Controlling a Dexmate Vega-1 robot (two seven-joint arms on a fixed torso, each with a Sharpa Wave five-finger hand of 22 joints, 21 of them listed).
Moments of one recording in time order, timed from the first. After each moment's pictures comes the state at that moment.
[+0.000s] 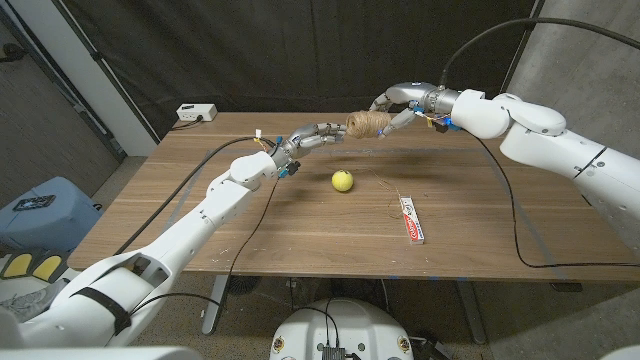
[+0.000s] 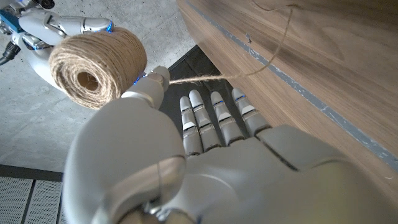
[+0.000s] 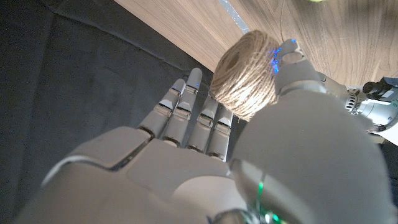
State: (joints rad) left arm 0.62 0.45 0.54 -1.31 -0.35 -0.19 -0.30; left_hand 1.04 0.02 0.53 -0.17 0.23 0.50 -0.02 0.28 0.20 0.41 -0.12 0.49 0.38 0.38 -0.06 0.27 0.20 0.30 0.05 0.27 0.19; right arm -0.43 -1.02 -0.71 -1.89 -0.36 0.01 0.24; right_hand 0.97 -0.13 0.34 -0.14 0.27 0.70 -0.11 0.36 0.20 0.75 -0.12 0.37 0.34 0.60 -0.06 0.35 0.41 0.44 -0.04 0.20 0.17
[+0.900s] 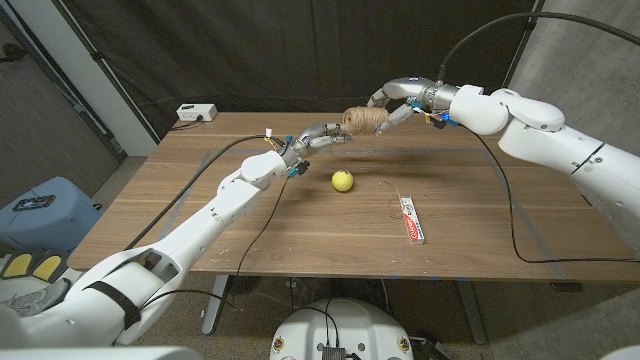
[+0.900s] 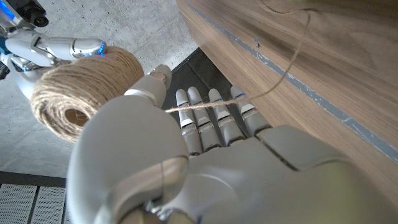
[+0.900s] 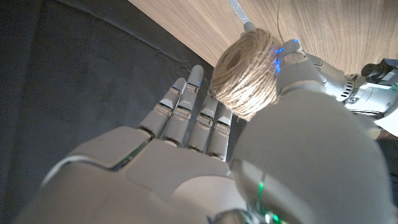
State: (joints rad) left arm 0.59 0.41 0.58 -1.28 -0.32 -0.20 -0.26; left_hand 1.08 0.04 0.50 -0.17 0.23 0.61 -0.04 0.31 0.20 0.47 -0.12 0.51 0.40 0.42 -0.07 0.29 0.20 0.33 0.06 0.28 0.19; right arm -0.41 -1.01 -0.71 -1.89 -0.36 0.03 0.23; right_hand 0.97 -0.13 0.33 -0.15 0.27 0.72 -0.09 0.36 0.20 0.77 -0.11 0.38 0.34 0.64 -0.06 0.36 0.41 0.46 -0.04 0.20 0.17
